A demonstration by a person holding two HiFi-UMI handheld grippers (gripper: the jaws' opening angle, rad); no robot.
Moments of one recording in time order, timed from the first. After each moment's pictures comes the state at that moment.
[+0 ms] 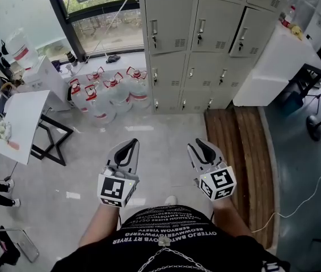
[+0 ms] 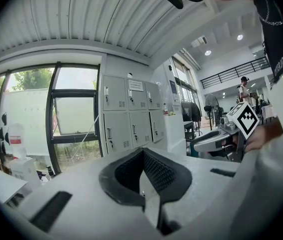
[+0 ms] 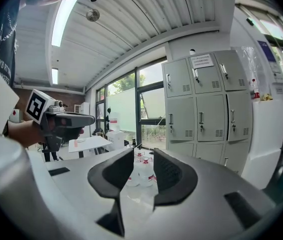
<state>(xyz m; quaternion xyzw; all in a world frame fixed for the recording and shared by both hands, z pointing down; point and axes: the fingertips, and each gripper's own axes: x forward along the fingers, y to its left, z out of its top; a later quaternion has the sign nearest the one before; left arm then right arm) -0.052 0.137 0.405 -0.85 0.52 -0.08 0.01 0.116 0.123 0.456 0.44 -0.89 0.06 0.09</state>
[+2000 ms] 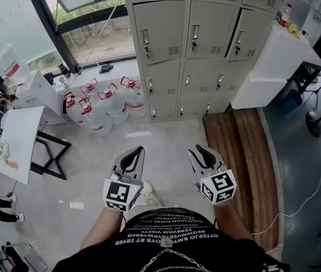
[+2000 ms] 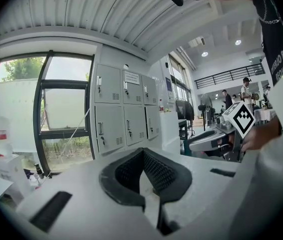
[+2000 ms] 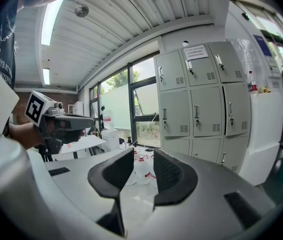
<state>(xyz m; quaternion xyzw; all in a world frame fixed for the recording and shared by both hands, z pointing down) -0.032 0.059 0.427 -0.88 0.47 -0.09 0.00 0.126 0.054 0.475 0.46 -0.88 0.09 0.10</state>
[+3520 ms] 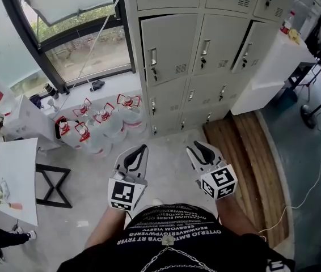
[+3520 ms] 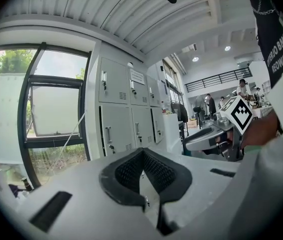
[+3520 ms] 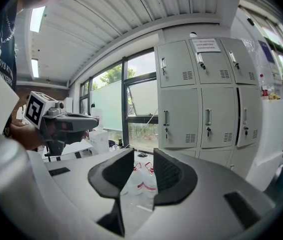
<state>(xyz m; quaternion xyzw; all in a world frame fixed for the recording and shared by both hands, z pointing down) -0.131 -0.127 0.417 -0.91 0.41 -0.08 0.02 0.010 -0.119 0.457 0.50 -0.86 0.08 0.11</state>
